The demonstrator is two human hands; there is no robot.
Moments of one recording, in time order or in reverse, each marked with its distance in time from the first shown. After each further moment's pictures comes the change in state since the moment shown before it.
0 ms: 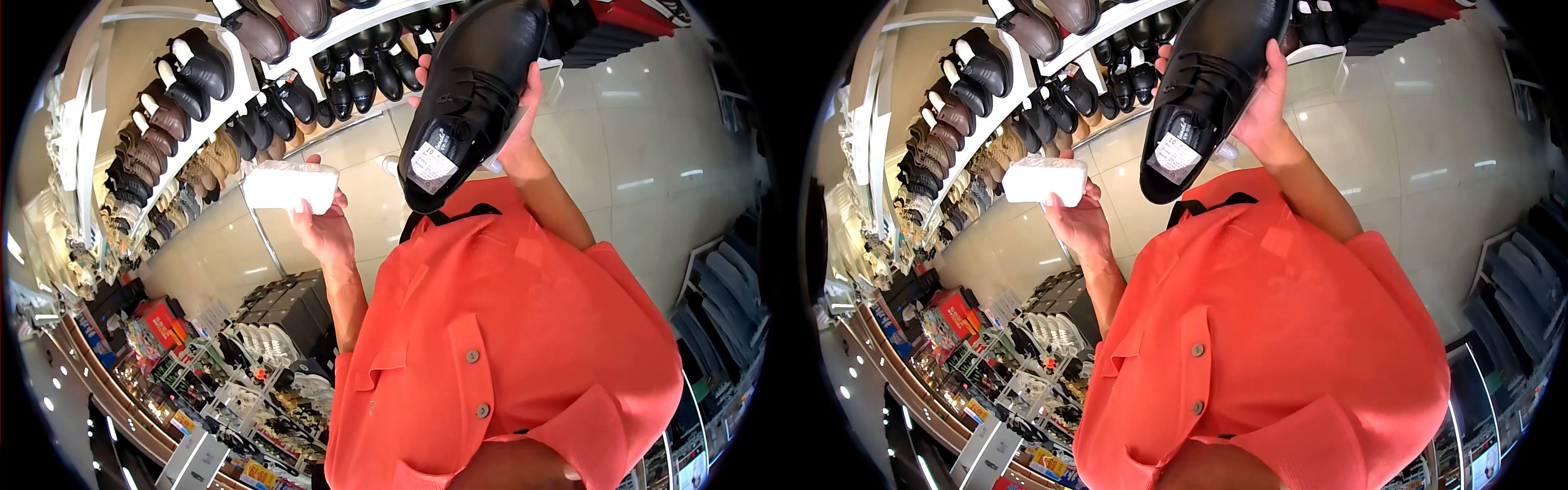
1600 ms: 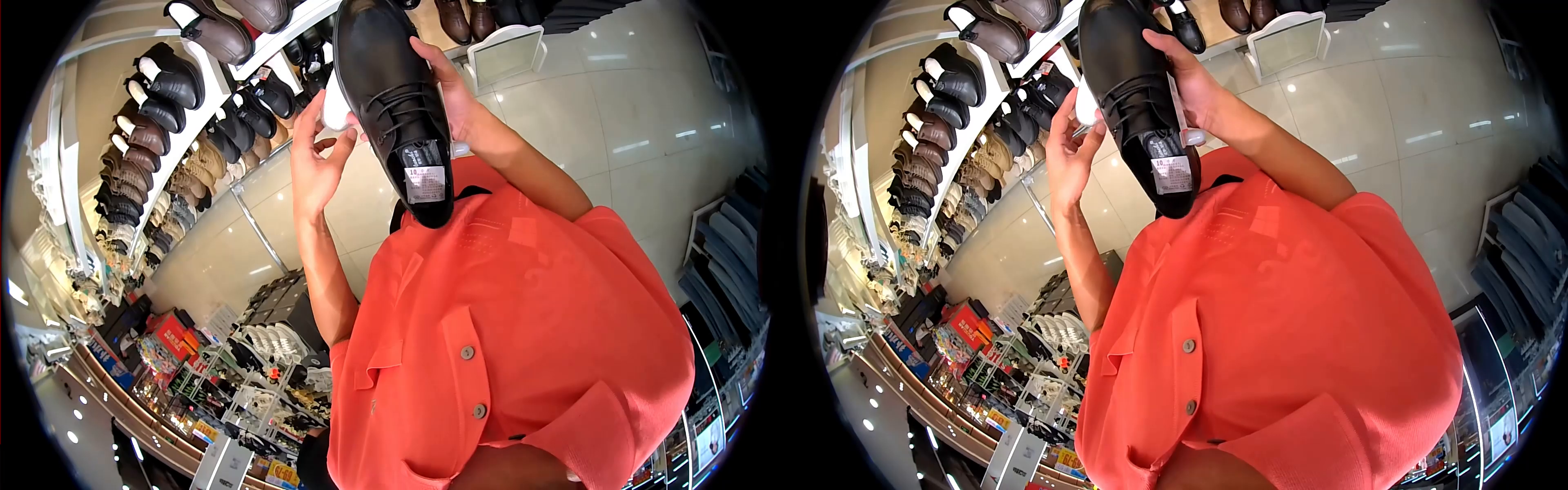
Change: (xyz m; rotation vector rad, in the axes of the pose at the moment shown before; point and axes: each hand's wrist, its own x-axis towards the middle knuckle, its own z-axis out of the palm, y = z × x) left_hand 0.055 -0.031 0.019 0.890 -0.477 0.000; right_hand 0.009 0.027 -0.030 -0.065 0.195 0.283
